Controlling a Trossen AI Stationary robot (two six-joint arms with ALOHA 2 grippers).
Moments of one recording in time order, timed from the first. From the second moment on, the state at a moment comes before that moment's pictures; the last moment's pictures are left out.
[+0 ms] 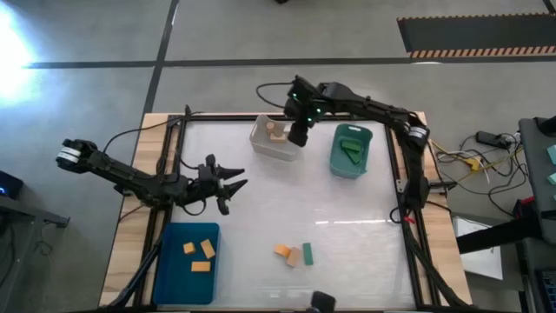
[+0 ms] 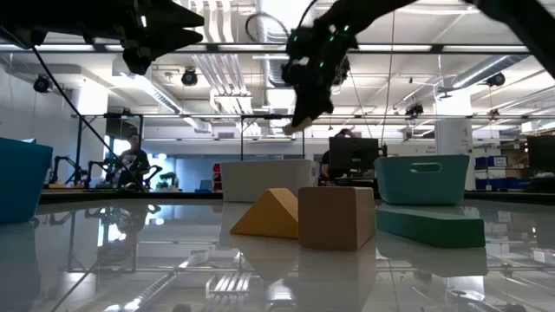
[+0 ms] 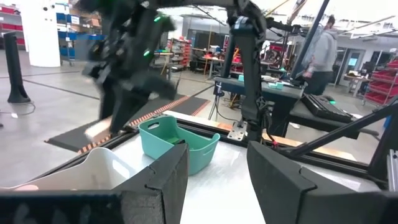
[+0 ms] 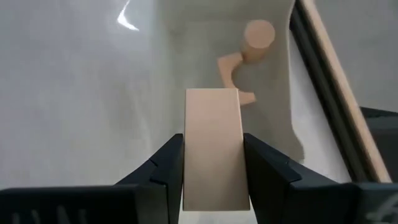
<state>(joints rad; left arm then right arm) -0.27 0.95 0.35 0.70 -0.61 -0.12 -0.52 1.99 1.87 -0.98 -0.19 -0.15</state>
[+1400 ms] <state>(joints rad) -0.27 0.95 0.35 0.70 -0.64 -0.12 -0.54 2.32 2.17 -1.07 -0.08 -0.13</state>
